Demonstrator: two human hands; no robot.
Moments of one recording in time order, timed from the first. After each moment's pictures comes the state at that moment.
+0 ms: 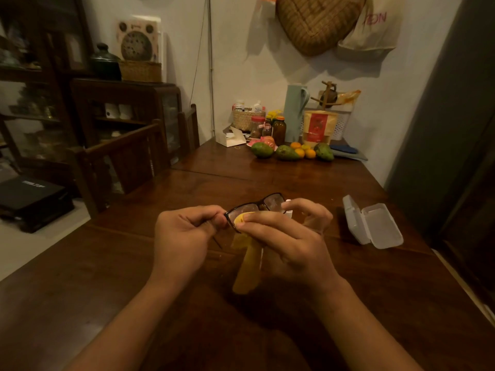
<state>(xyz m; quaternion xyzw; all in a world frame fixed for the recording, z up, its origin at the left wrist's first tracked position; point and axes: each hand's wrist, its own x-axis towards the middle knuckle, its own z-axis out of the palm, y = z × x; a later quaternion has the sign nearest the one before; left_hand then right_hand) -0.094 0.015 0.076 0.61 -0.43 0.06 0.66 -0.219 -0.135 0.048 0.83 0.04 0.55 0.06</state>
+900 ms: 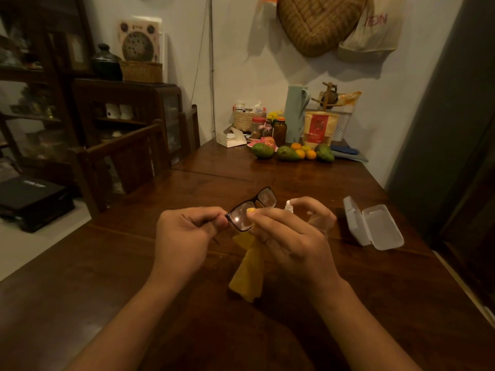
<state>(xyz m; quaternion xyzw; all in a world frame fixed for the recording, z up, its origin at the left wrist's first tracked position) -0.093 0.016 0.077 0.63 -0.42 0.05 0.65 -0.218 -0.142 0.043 0.87 -0.02 0.49 -0.01</state>
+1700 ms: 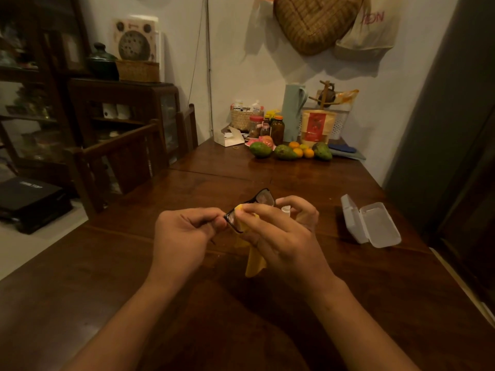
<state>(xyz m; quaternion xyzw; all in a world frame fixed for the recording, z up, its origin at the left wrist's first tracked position) -0.095 0.015 0.078 0.64 -0.42 0.04 0.65 -0.216 -0.130 0.051 0.87 -0.01 0.49 0.04</state>
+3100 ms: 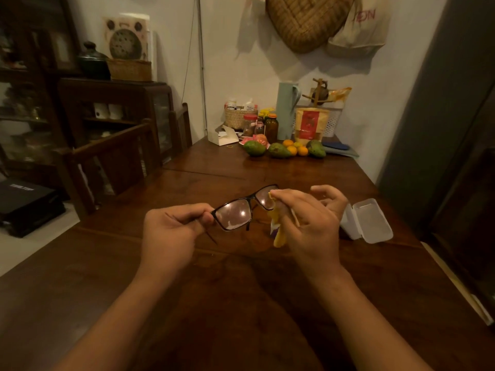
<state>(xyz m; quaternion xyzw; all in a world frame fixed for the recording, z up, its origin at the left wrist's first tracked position) -0.089 0.011 0.074 0.63 -0.39 0.04 0.67 -0.227 -0.160 0.054 0.82 -0.18 0.54 -0.07</state>
